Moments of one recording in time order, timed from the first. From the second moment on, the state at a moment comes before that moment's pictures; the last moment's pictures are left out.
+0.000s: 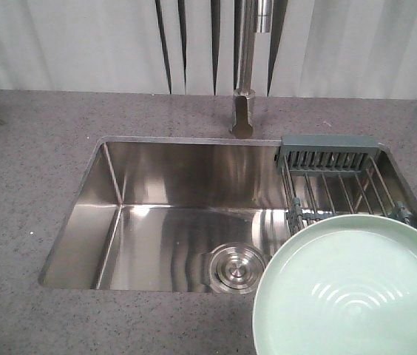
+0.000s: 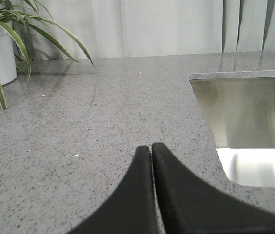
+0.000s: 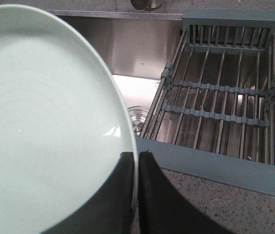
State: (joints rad) left arm 0.04 -0.01 0.03 0.09 0.20 -0.18; right arm 0.14 0.31 -0.56 0.26 0.86 -0.09
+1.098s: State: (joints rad) left arm 0.04 -0.01 0.03 0.09 0.20 -0.18; right arm 0.14 0.31 -0.56 0.26 0.86 -0.09
